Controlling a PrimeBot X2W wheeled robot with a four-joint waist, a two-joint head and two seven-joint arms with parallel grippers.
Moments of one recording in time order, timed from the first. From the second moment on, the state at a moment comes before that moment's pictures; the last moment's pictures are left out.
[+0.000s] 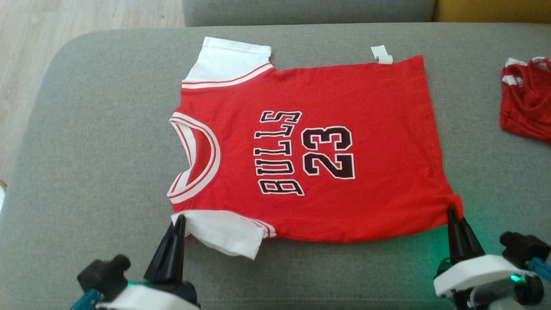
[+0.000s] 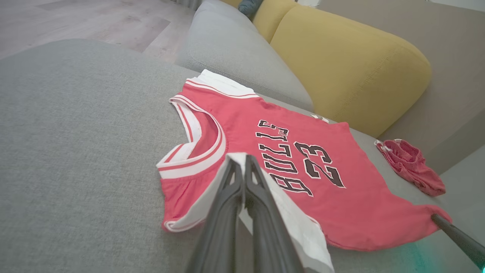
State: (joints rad) left arm 0.21 0.14 -0.28 -0.09 -0.49 0.00 -0.18; right arm 0.07 -0.04 -0.05 0.24 0.34 0.12 -0.05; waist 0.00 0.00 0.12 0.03
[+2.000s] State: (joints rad) left arm -0.09 0.10 -0.18 0.31 -0.46 -0.11 -0.13; right arm -0.40 -0.05 -0.15 0.55 0.20 0.12 -0.25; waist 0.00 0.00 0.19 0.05
